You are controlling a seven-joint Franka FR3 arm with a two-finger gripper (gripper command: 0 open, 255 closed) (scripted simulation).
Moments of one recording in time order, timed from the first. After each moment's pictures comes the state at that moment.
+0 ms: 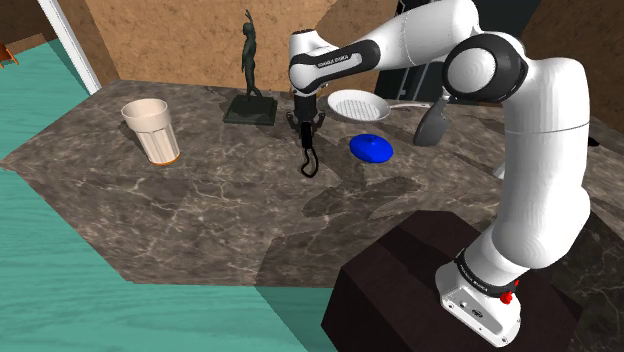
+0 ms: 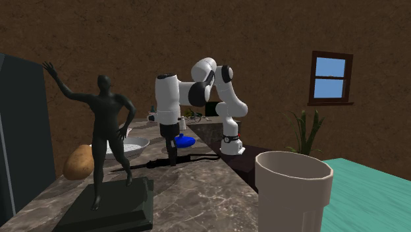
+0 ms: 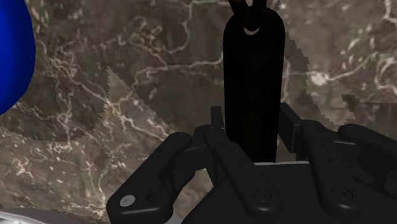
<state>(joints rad) -0.01 0.57 0.19 -1.51 -0.15 1.96 0.80</state>
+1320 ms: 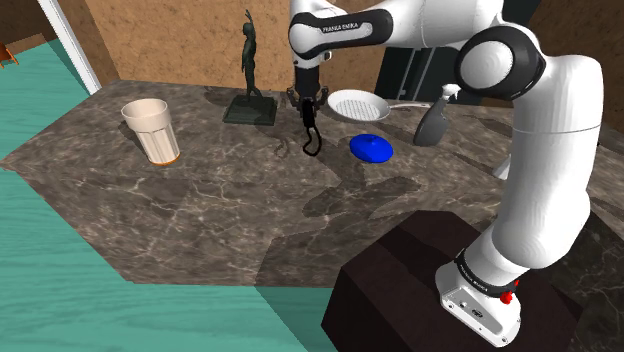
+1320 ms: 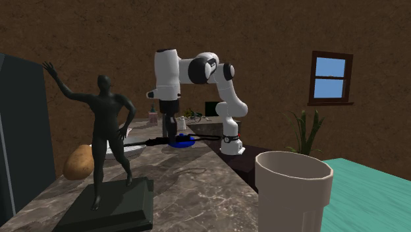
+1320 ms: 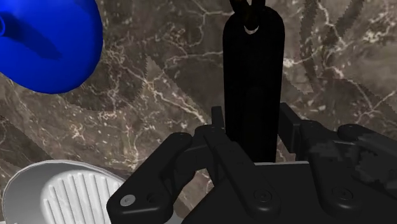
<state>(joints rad) -0.01 0.50 0.20 -1.38 -0.13 1.77 0.79</state>
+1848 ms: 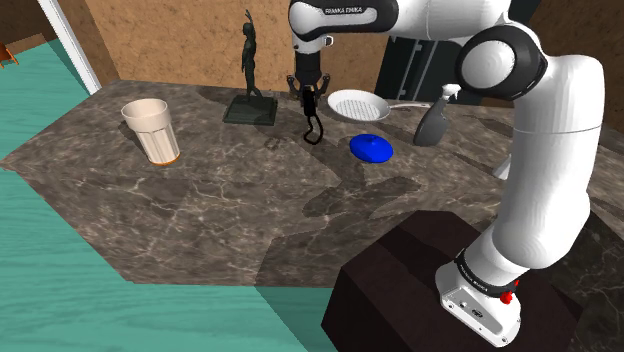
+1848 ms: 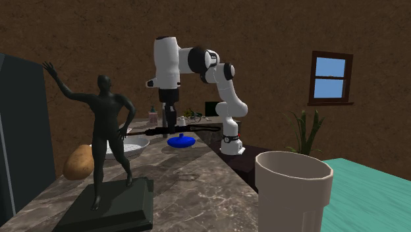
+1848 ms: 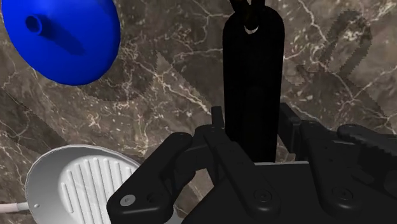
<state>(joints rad) 0.00 0.50 0.20 -1.28 -0.13 1.67 0.78</state>
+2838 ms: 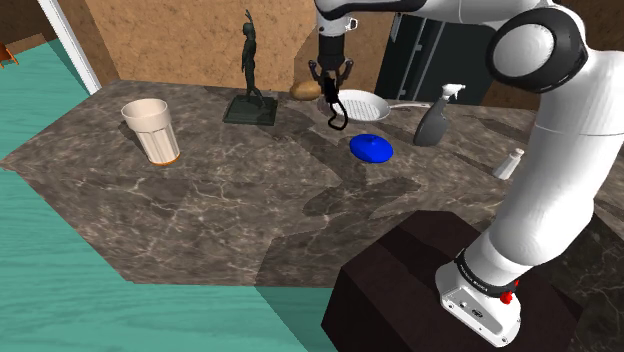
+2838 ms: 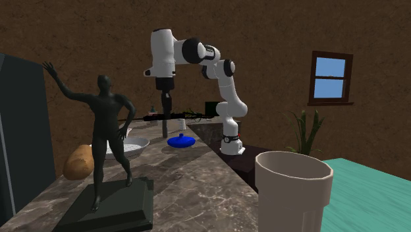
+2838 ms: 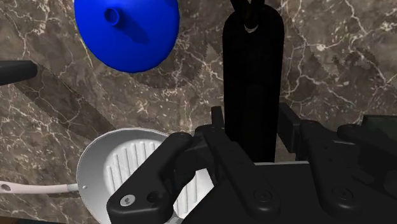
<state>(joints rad) -0.08 0.35 0.18 -1.38 -0.11 1.63 0.68</state>
